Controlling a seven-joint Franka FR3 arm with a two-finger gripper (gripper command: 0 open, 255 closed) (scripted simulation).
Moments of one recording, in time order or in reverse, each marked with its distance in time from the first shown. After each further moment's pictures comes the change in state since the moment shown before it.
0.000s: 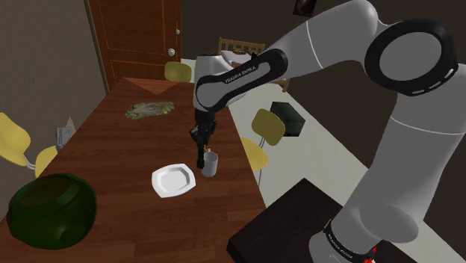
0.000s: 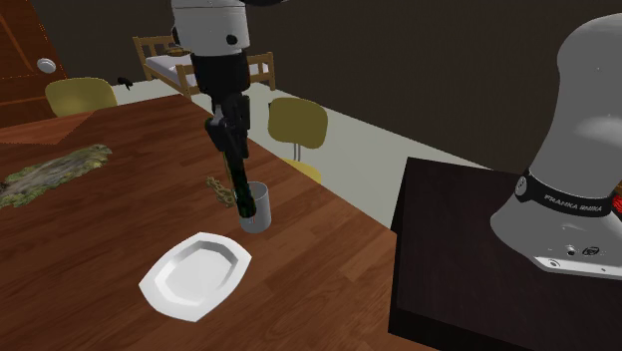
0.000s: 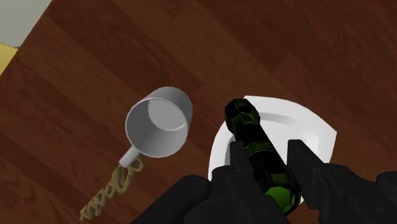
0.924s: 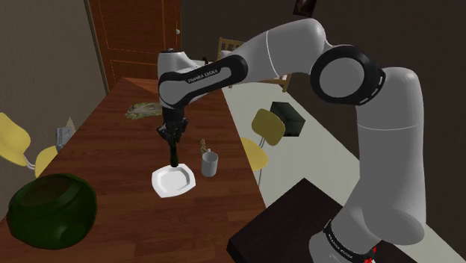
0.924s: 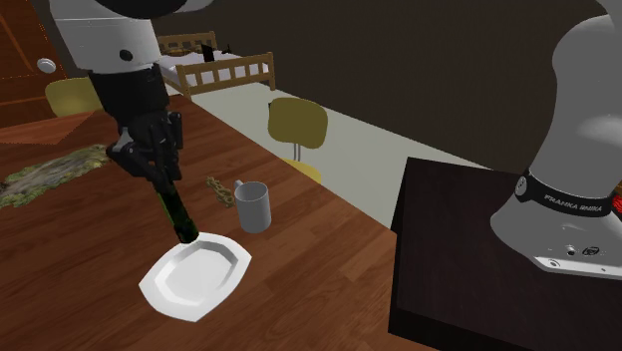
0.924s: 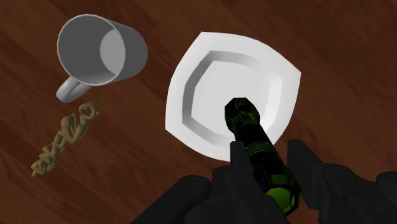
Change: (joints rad) arm 0.093 0.303 0.016 0.432 -0.053 -0.132 0.119
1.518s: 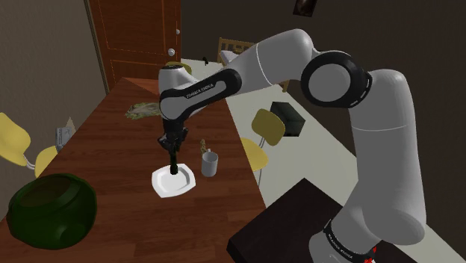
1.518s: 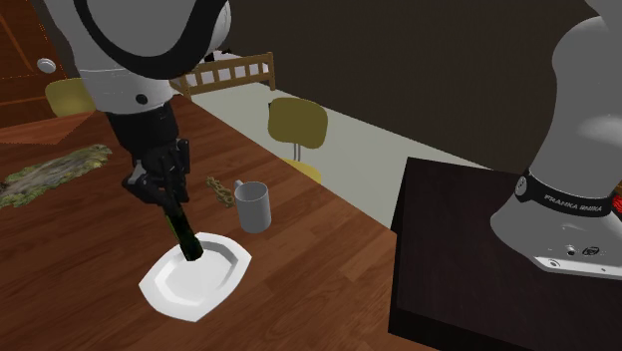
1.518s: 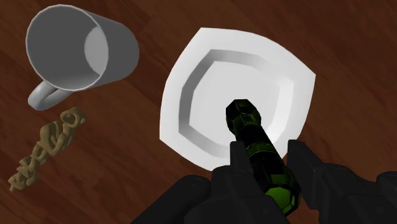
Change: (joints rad) arm 0.004 0.062 -0.007 -0.029 -0.011 0.090 0.005
